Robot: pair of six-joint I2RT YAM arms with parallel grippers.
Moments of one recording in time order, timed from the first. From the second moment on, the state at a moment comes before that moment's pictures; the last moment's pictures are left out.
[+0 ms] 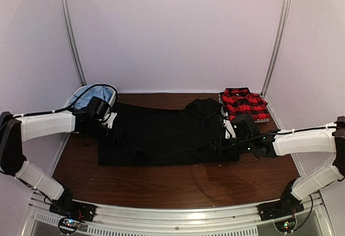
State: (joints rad) left arm -0.43 1.47 0.91 -0.51 0.13 -0.22; right arm 0.75 1.35 0.63 0.03 -0.10 0.68
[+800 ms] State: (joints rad) left arm -0.89 1.56 0.84 -0.51 -0.30 -0.39; right arm 0.76 1.40 0.63 0.06 -0.10 0.68
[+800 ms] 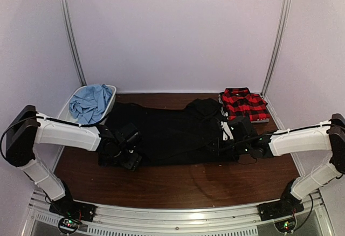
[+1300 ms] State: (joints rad) left arm -0.89 1.61 0.90 -0.55 -0.44 -0.38; right arm 0.76 1.43 0.63 0.08 -0.10 0.68
